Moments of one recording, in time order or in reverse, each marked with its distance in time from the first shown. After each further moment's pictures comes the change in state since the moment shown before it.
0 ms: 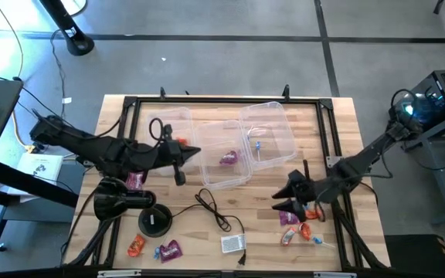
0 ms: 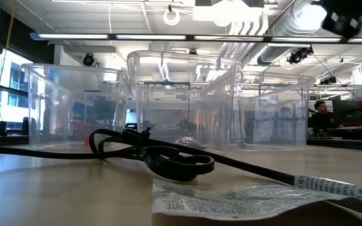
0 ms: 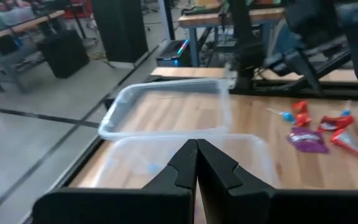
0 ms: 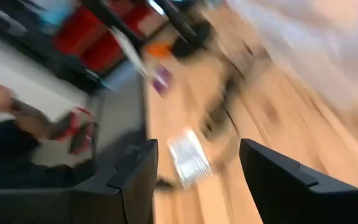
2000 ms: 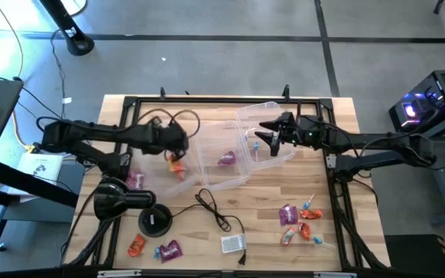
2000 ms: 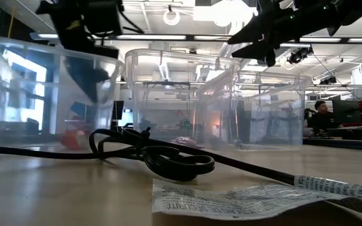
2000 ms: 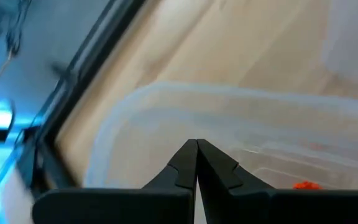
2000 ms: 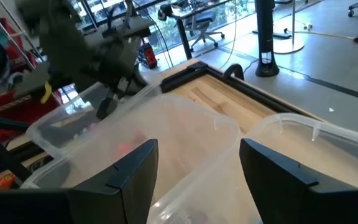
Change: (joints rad) left arm 0.449 0.224 -0.122 -0.603 0.012 -0.322; right arm -0.873 -0.001 -0.107 0.407 -0.269 -0.650
